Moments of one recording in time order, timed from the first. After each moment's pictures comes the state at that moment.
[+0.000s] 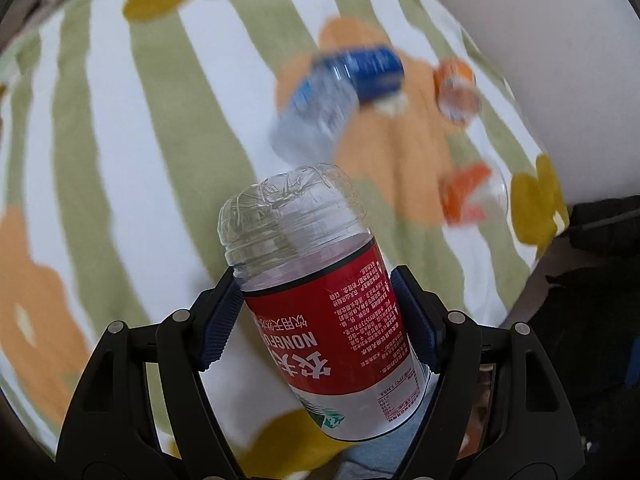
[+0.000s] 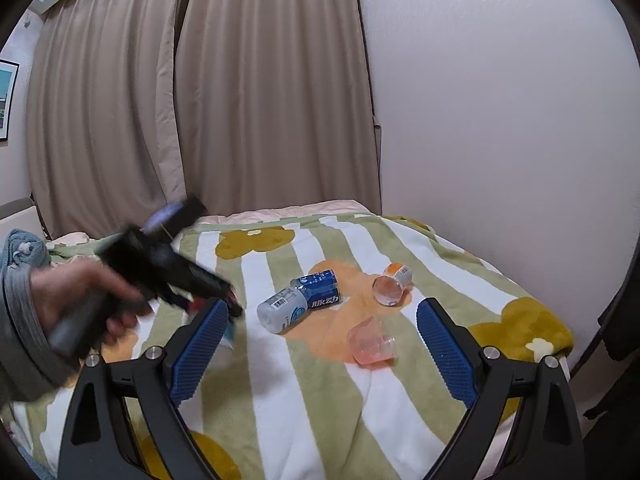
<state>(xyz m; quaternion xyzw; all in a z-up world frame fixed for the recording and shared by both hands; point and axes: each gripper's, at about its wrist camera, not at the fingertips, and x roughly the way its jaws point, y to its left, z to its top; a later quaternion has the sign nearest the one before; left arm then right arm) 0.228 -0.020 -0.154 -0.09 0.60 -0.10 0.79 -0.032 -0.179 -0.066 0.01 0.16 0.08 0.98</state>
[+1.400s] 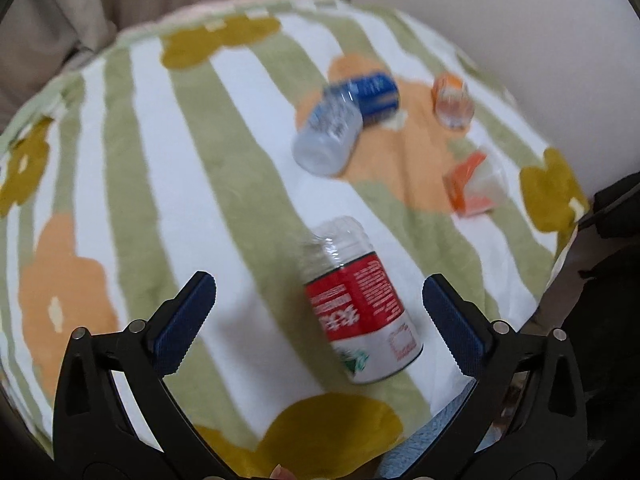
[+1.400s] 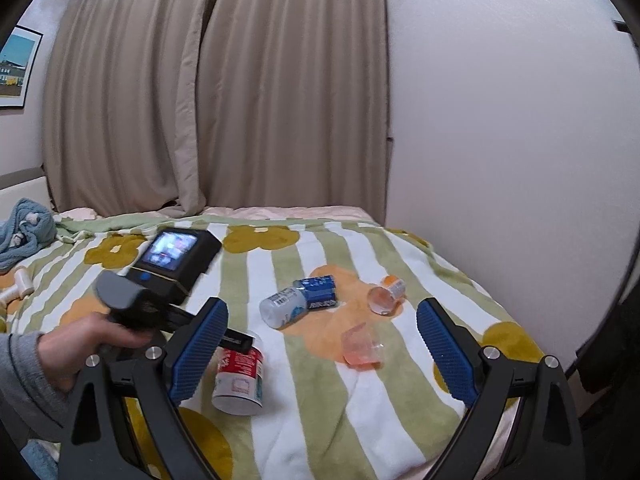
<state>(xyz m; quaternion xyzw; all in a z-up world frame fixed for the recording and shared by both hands) 0.160 -0.020 -0.119 -0.03 0.49 -0.05 0.87 -0.038 -0.173 -0.037 -0.04 0.18 0.11 0.98</state>
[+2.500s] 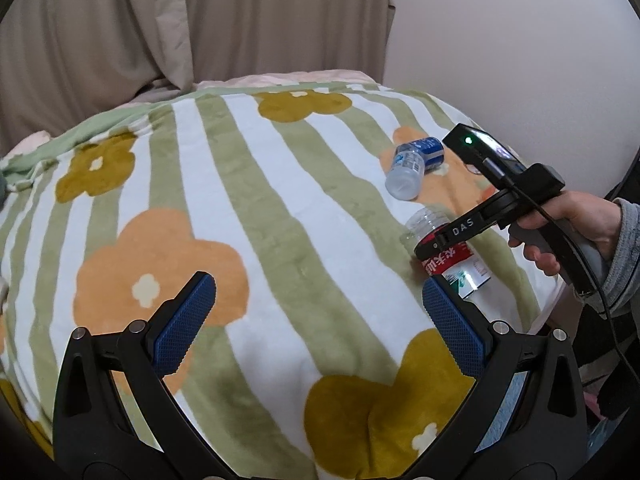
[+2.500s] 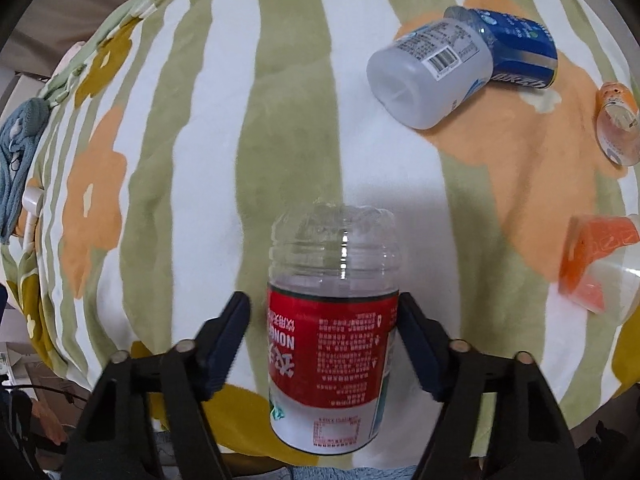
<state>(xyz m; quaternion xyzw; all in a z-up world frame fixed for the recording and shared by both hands) 0.021 0.117 -0.100 -0.03 0.35 -0.02 0.94 0.193 -0.050 -0.211 -0.06 0.67 0.20 0.72</state>
